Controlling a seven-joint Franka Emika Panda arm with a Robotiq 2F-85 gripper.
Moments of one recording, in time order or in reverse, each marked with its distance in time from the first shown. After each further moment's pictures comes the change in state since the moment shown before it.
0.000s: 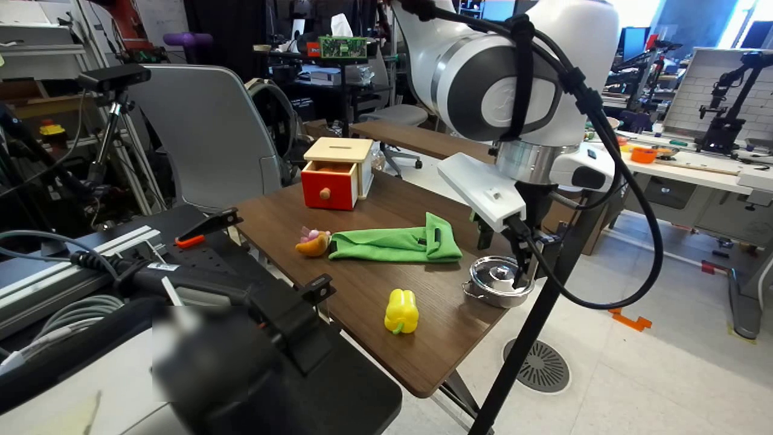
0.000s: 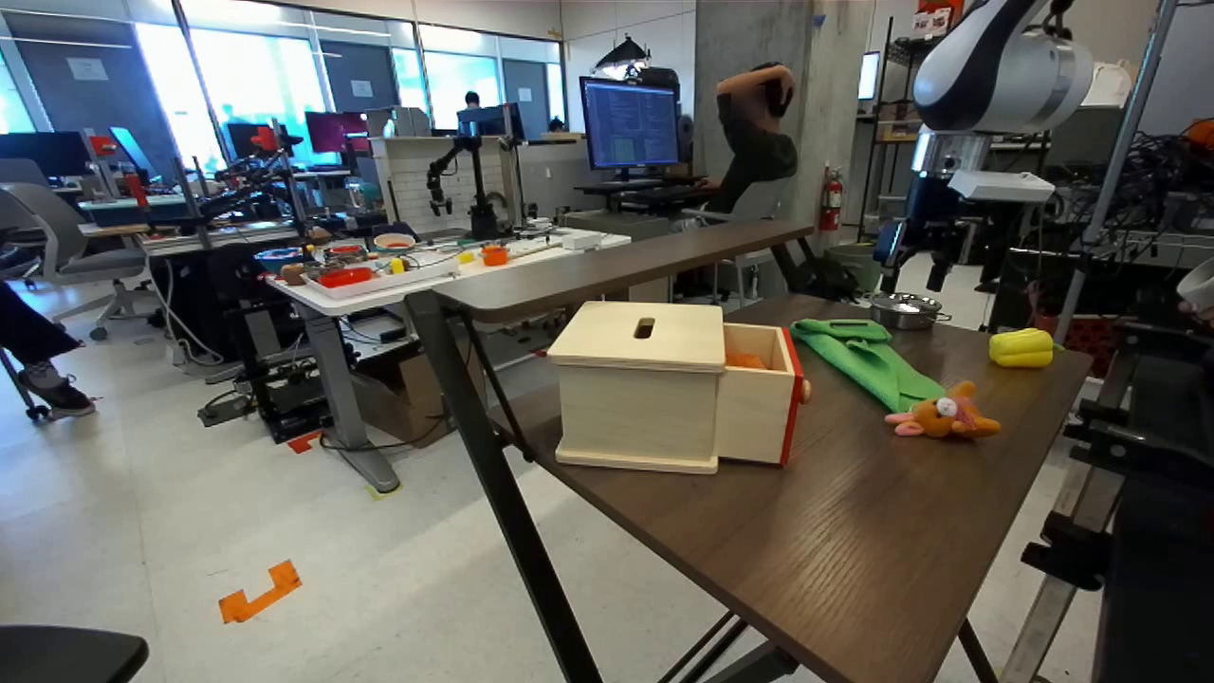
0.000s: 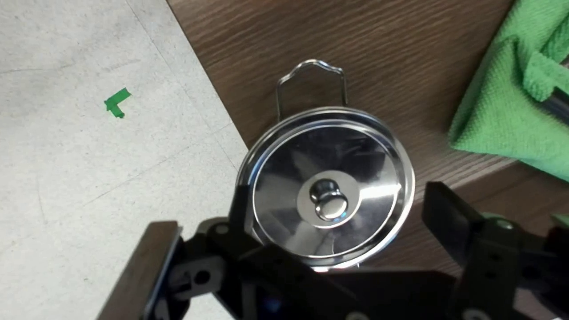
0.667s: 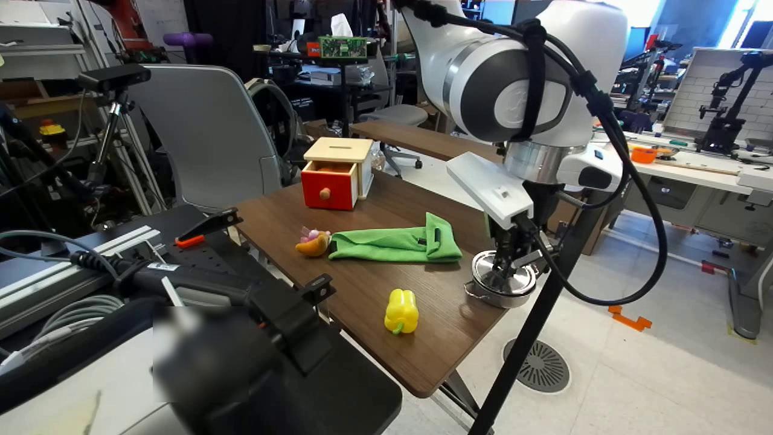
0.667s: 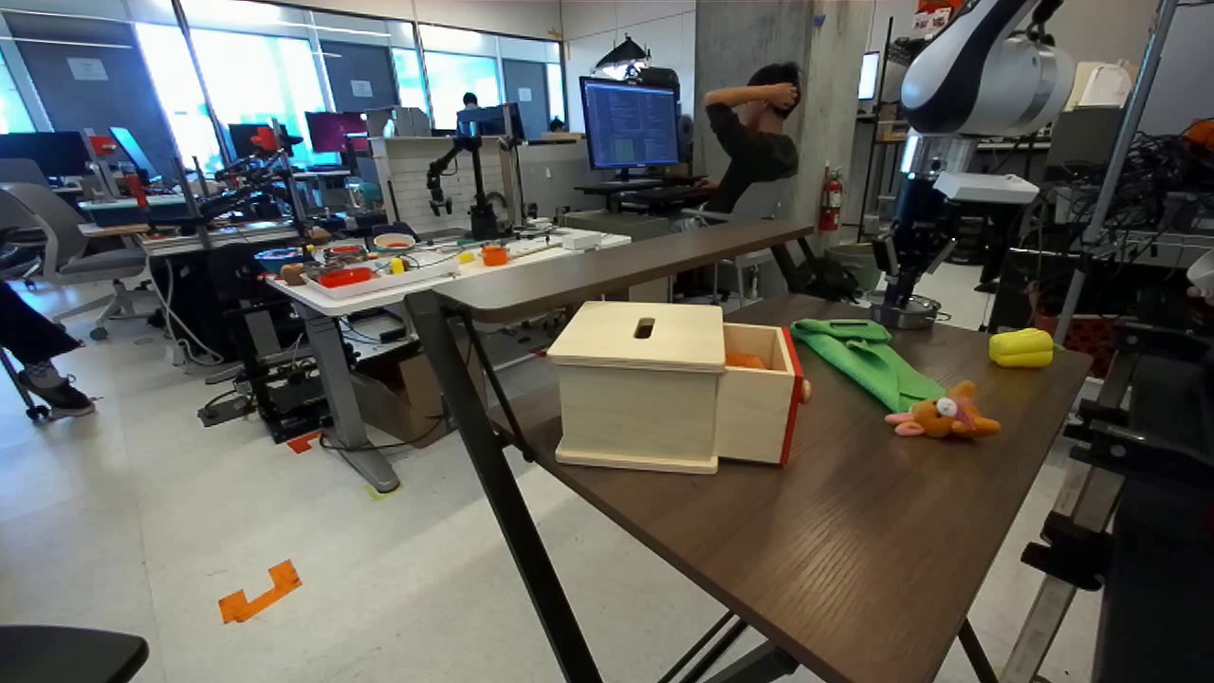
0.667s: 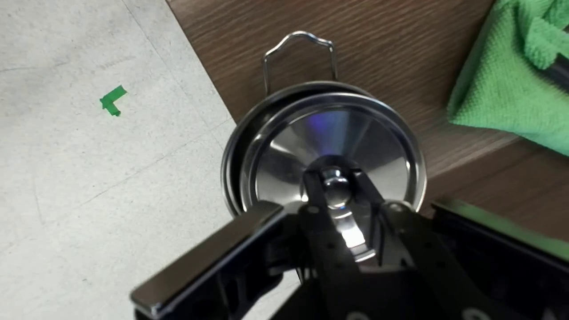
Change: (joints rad) arm 0.001 0.039 0.001 0.072 0.000 -0.033 0.022
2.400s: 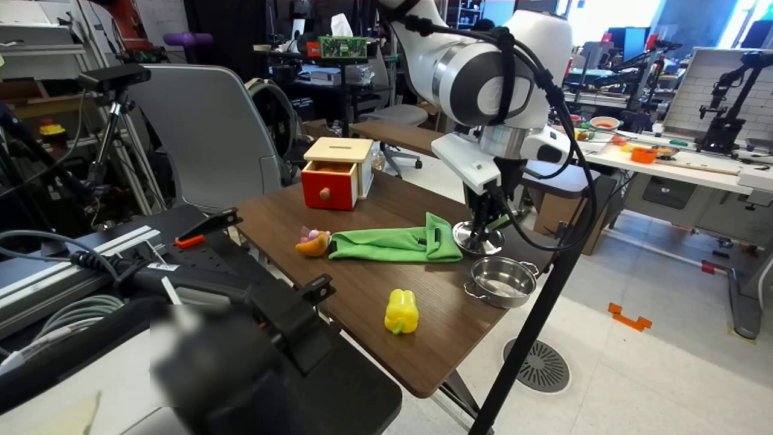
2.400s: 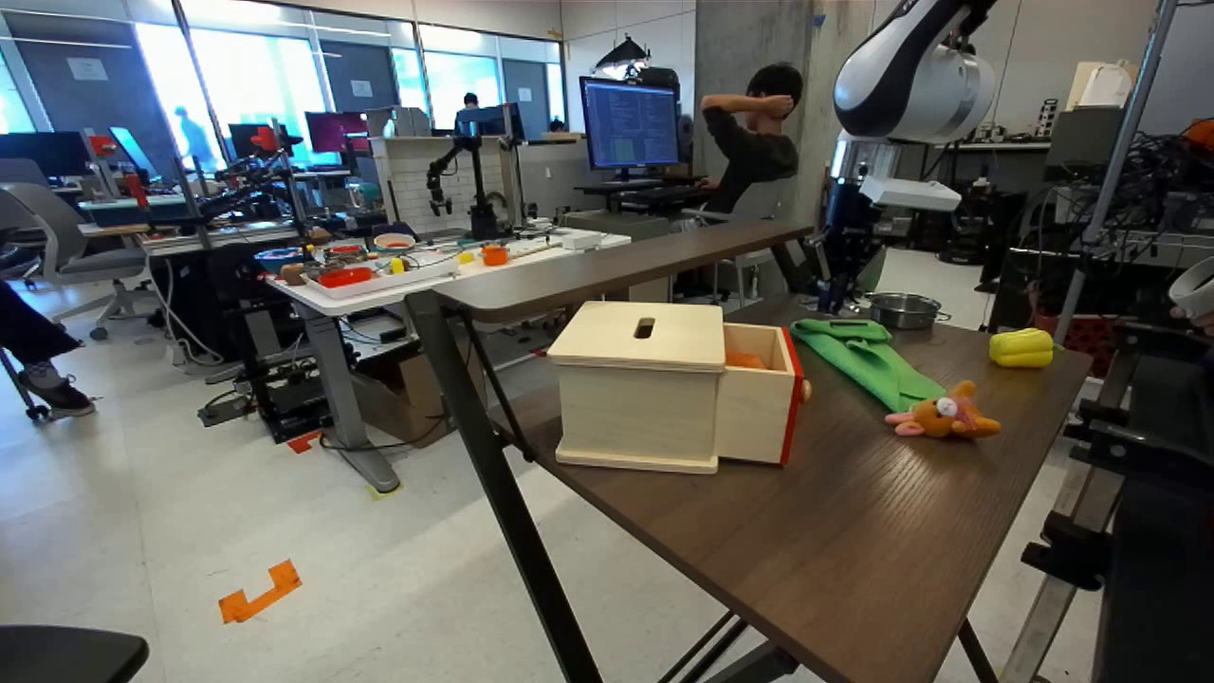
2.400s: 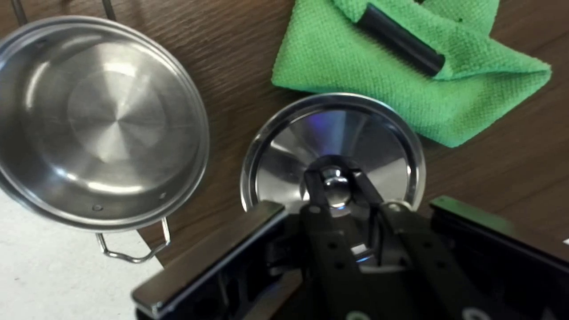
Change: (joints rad) arm 0.099 0.105 0.035 0.191 -0.001 -0.083 0.085
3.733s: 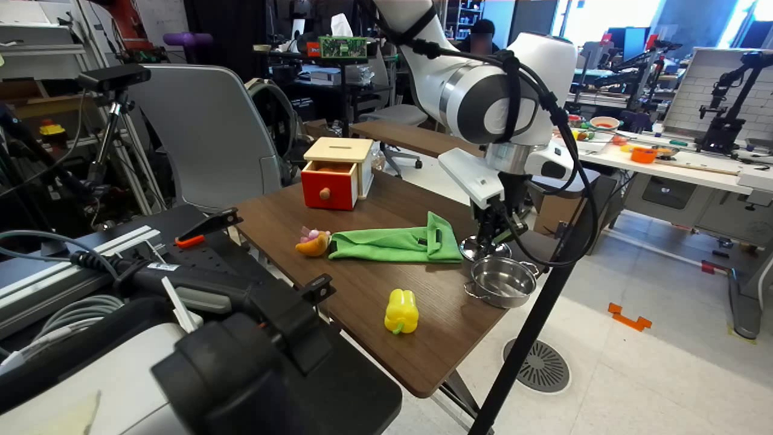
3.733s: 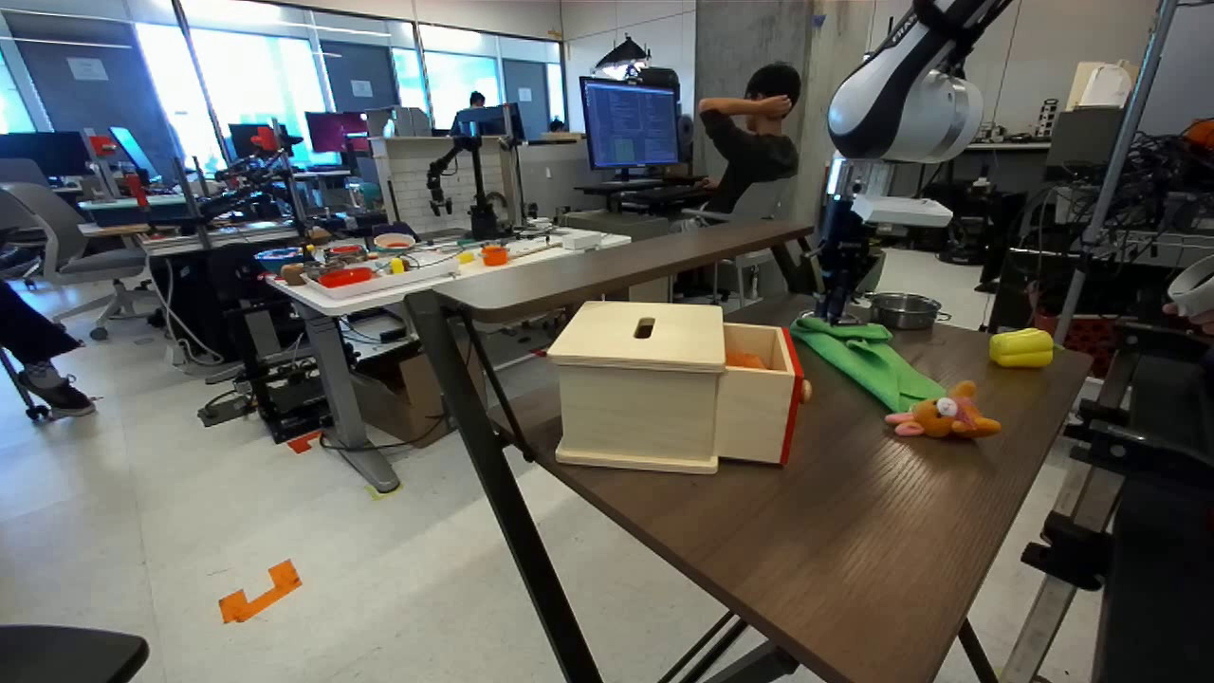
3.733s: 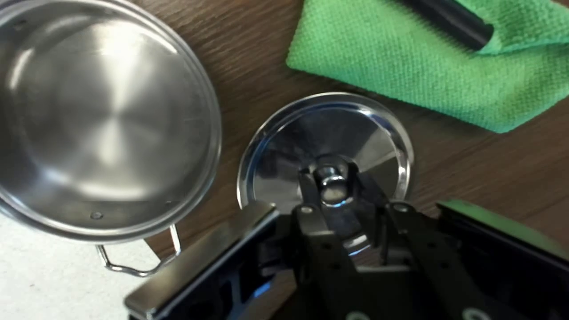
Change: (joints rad) arm 0.001 0.077 -0.015 0.082 -0.004 -0.001 0.041
